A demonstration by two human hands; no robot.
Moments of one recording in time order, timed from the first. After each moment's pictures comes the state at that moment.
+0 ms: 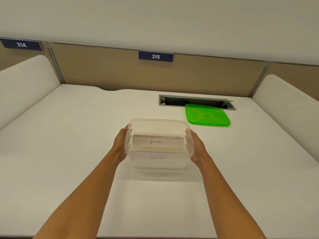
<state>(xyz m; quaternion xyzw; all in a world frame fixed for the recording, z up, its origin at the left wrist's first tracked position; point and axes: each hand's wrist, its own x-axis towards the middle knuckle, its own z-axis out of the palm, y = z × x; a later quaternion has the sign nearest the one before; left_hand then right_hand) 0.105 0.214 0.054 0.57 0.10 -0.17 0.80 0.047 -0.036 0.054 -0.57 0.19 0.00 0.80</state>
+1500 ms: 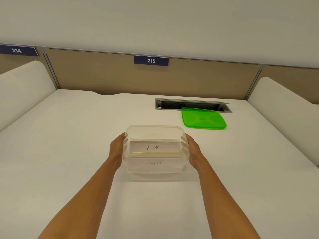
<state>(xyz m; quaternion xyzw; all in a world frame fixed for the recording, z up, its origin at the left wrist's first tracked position) 0.104 0.209 0.044 0.64 0.14 -0.08 0.75 0.055 -0.046 0.050 -0.62 0.23 -0.01 0.75</state>
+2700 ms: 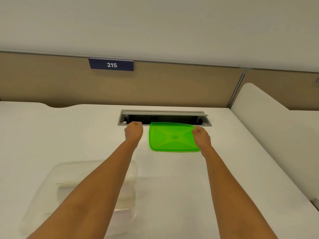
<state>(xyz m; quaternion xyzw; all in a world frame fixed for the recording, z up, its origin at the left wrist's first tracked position) 0.263 -0.060 0.083 0.82 0.11 -0.02 0.56 0.192 -0.284 0.068 -0.83 0.28 -0.13 0.47</state>
